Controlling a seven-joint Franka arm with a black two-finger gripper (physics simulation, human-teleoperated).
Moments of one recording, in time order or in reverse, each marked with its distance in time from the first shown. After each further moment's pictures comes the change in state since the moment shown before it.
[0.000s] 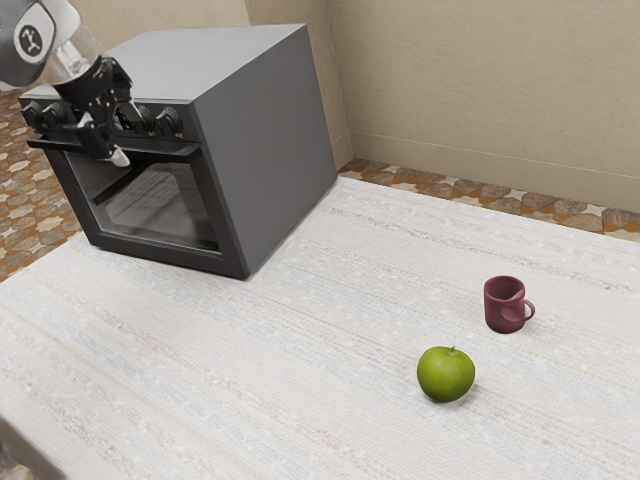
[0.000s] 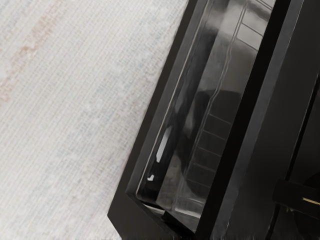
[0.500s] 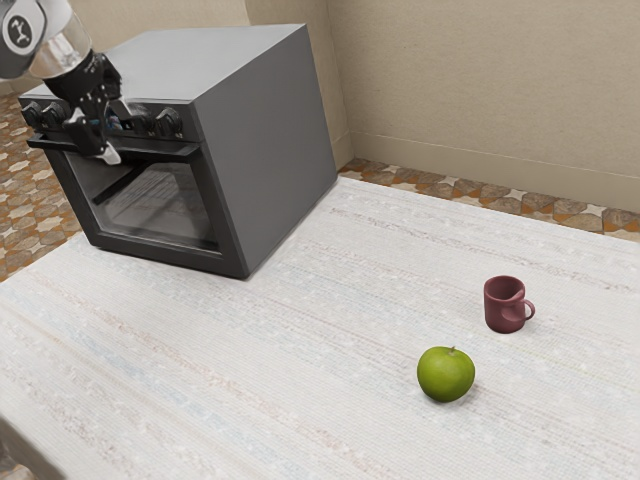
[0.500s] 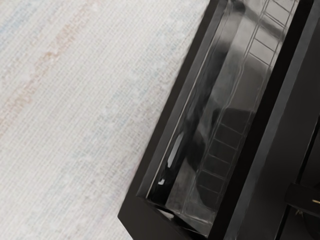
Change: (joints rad) arm -0.028 -0.030 0.029 0.000 0.023 -0.053 -0.062
